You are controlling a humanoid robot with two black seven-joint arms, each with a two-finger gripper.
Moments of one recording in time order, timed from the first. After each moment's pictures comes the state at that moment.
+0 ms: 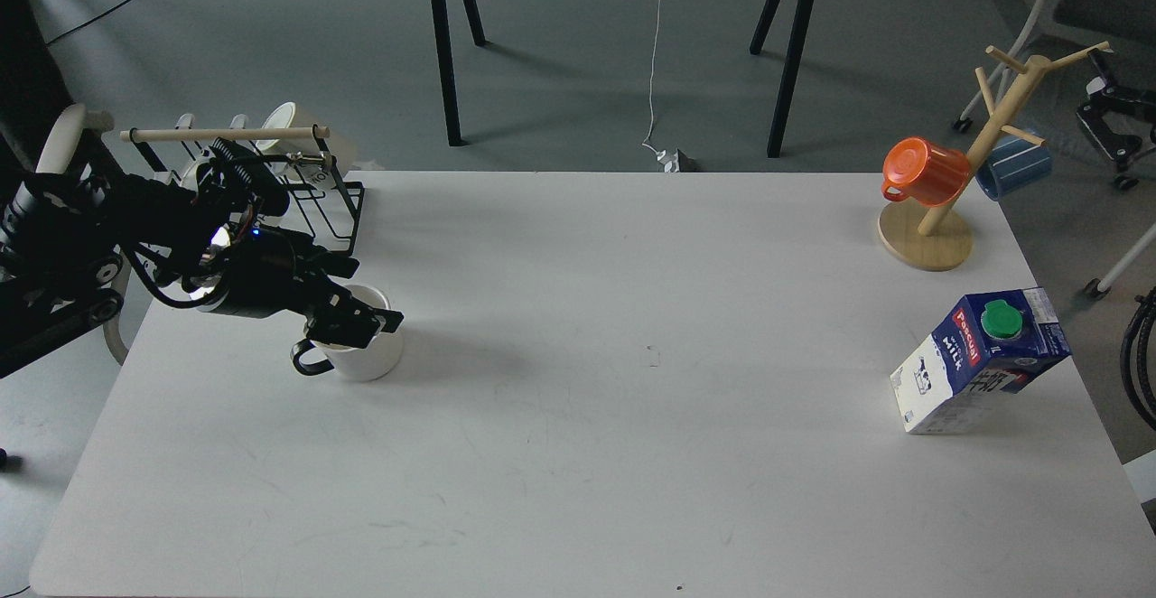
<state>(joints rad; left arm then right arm) -0.90 0.89 -0.30 -1.33 1.96 -0.49 -0.49 0.54 -0.89 0.80 1.11 0.61 0.49 0.19</state>
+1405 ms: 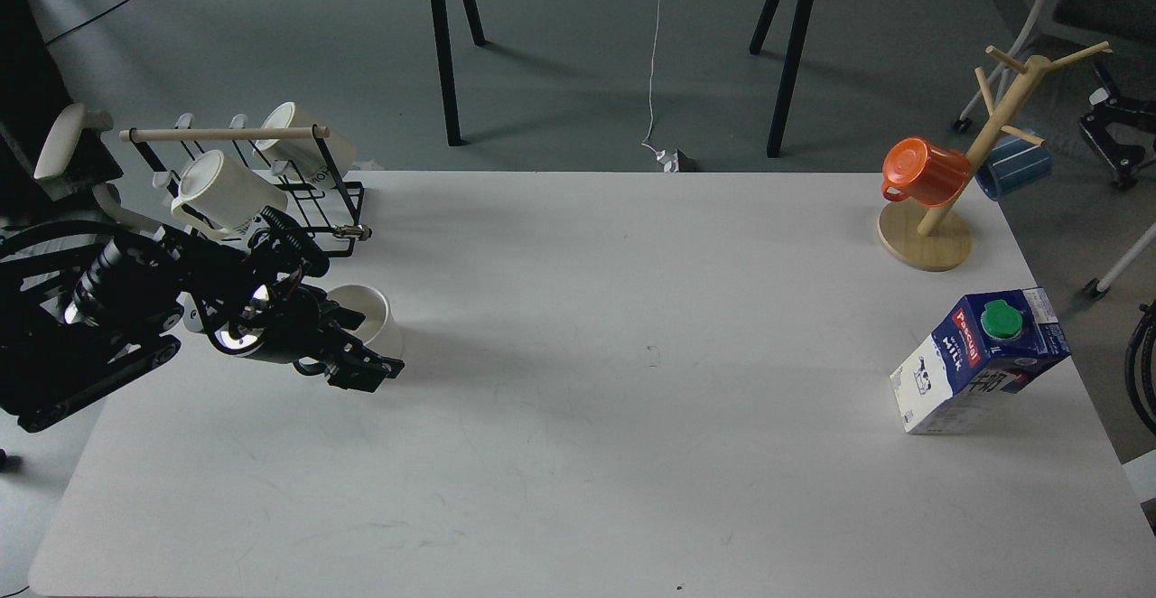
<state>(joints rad) -0.84 0.71 -0.23 -1.09 2.06 -0.43 -0.49 0.51 -0.90 0.81 1.11 0.61 0.49 0.19</state>
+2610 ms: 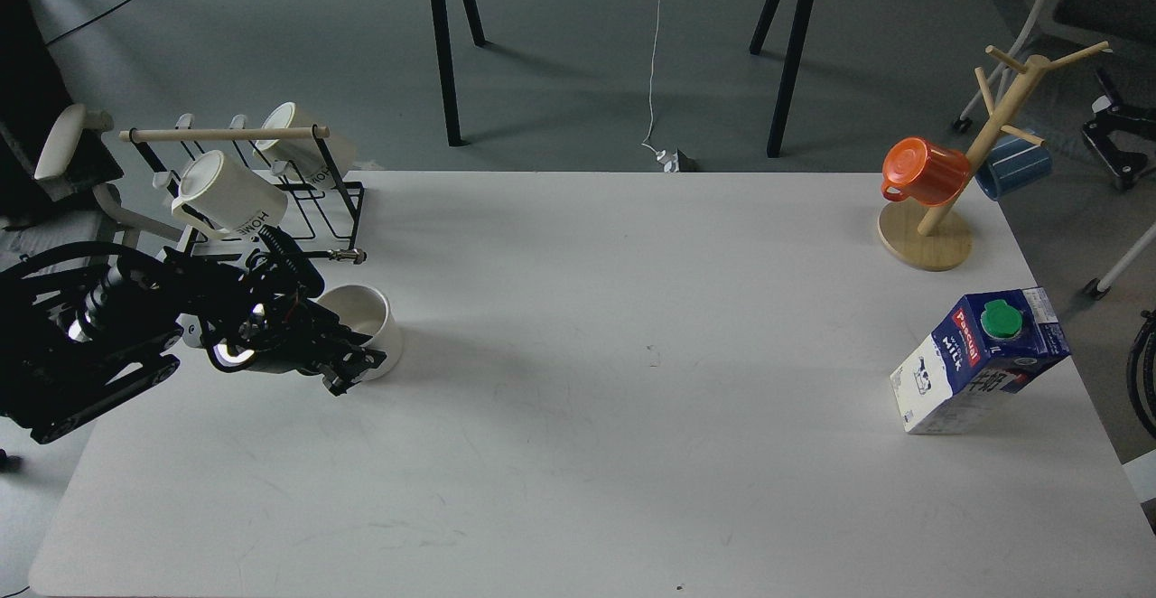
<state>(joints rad) -0.82 0.68 -0.15 -1.00 2.11 -0.30 -0.49 0.50 -0.90 0.81 1.11 0.61 0.49 0.20</state>
